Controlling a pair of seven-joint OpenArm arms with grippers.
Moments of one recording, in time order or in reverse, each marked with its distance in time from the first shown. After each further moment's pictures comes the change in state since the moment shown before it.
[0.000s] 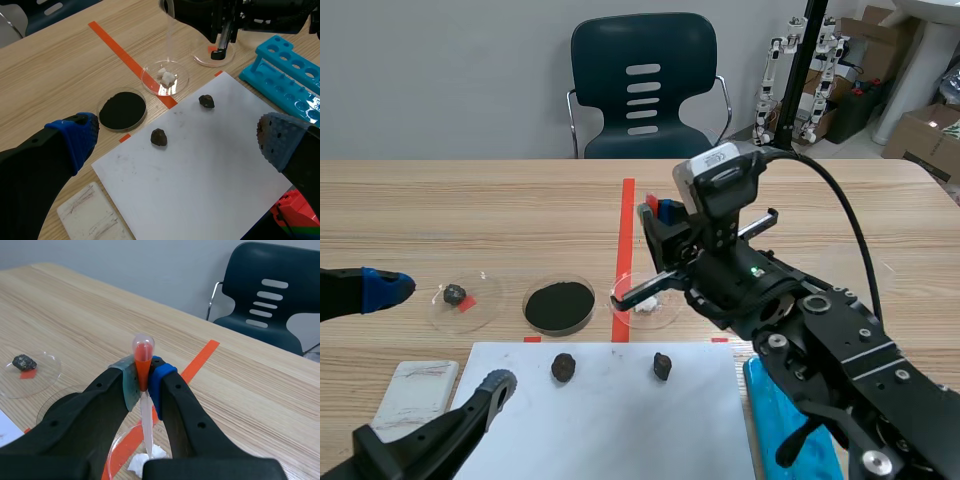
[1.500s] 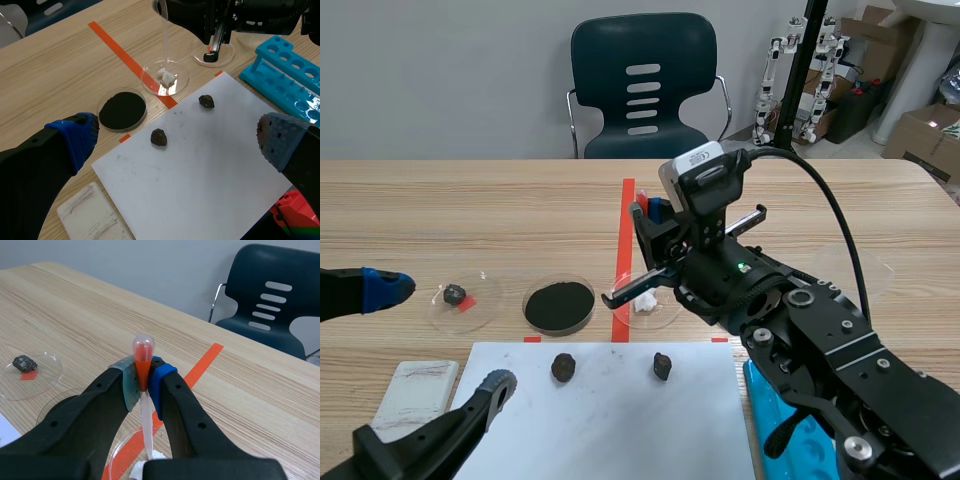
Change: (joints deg) left arm 0.0 0.0 0.0 0.0 0.0 0.0 0.0; right arm 2.6 0.0 -2.8 -2.8 0.0 -2.1 0.1
